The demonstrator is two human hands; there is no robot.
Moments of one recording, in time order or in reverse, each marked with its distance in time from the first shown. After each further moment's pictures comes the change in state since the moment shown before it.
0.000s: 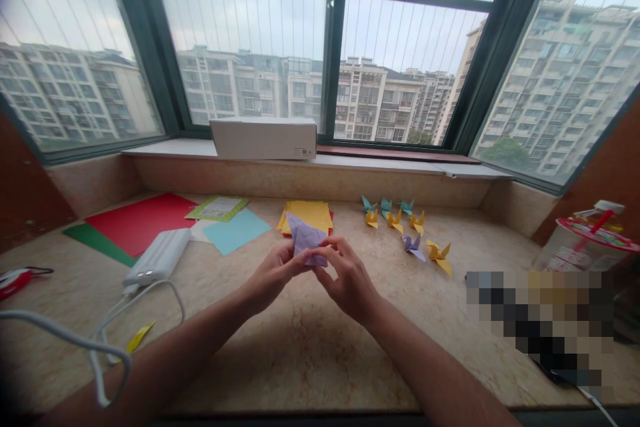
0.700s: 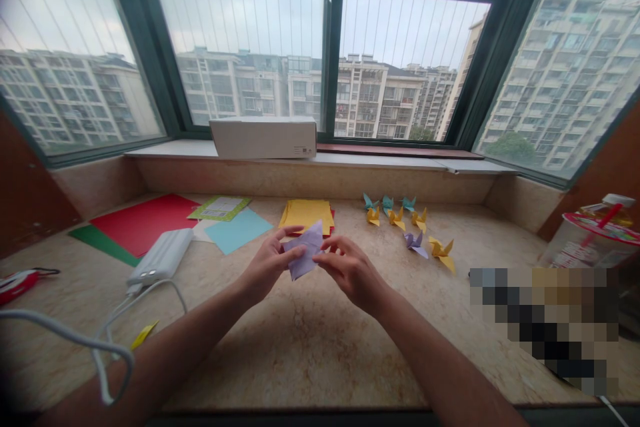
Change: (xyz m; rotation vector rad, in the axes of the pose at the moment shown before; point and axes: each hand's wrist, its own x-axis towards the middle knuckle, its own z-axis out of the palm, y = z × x) left_hand 0.005 0.004 -0.013 -0.023 0.247 -0.103; right_hand 0.002 0.011 -0.013 0.020 -0.148 -0.069
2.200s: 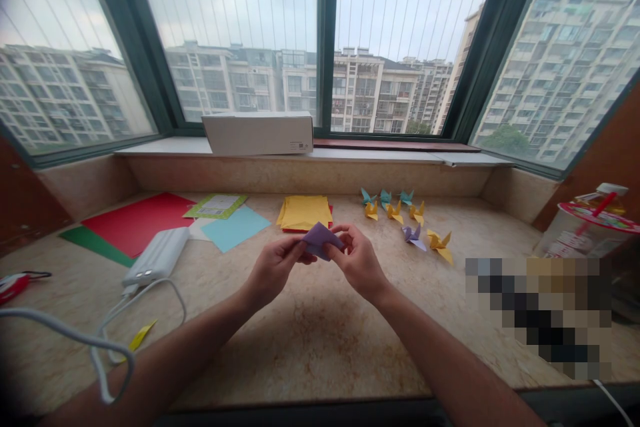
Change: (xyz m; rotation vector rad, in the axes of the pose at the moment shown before) left_hand -0.006 -0.010 0.010 0.273 -0.074 0.260; right_hand 0.009 -0.002 0.006 0.483 0.201 0.535
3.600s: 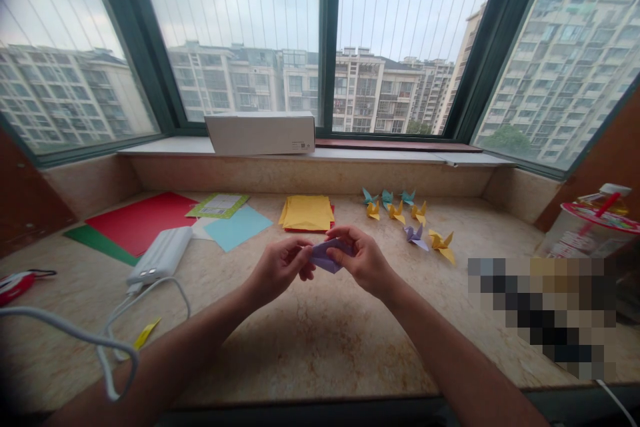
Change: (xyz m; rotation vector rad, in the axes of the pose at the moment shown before) left_hand -0.004 0.000 -0.004 0.125 -0.112 -0.002; right_hand -0.003 0.001 -0.009 0.218 -0.140 -0.044
